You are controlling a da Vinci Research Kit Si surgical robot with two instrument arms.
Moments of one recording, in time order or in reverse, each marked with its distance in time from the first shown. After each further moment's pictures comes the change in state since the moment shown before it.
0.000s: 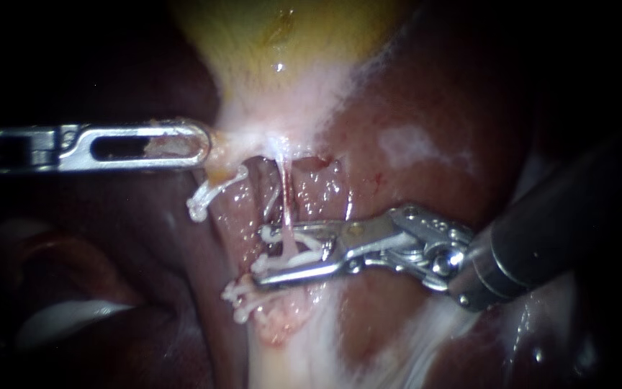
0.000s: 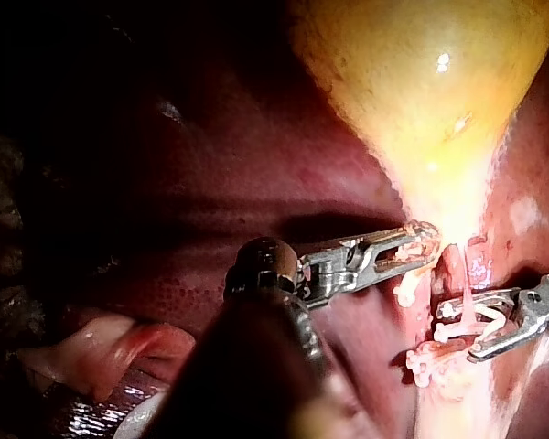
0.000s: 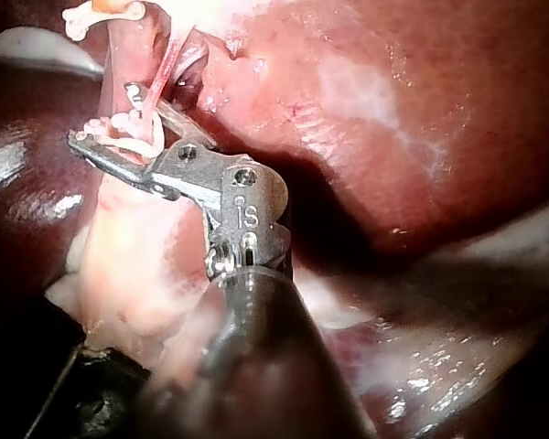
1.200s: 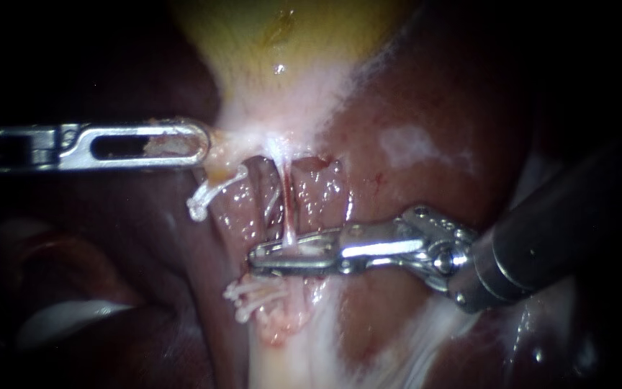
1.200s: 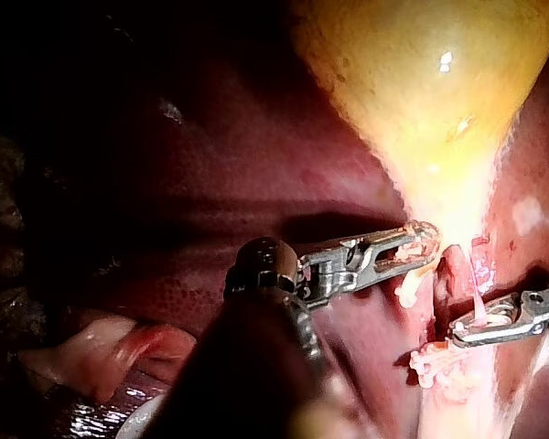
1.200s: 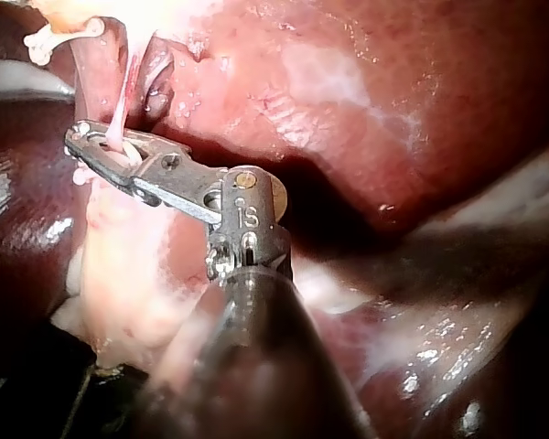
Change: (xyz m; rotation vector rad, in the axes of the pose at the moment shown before) right arm 0.000 0.000 -0.001 -0.032 0.021 0.075; left arm 0.000 0.000 0.000 0.000 0.001 0.001
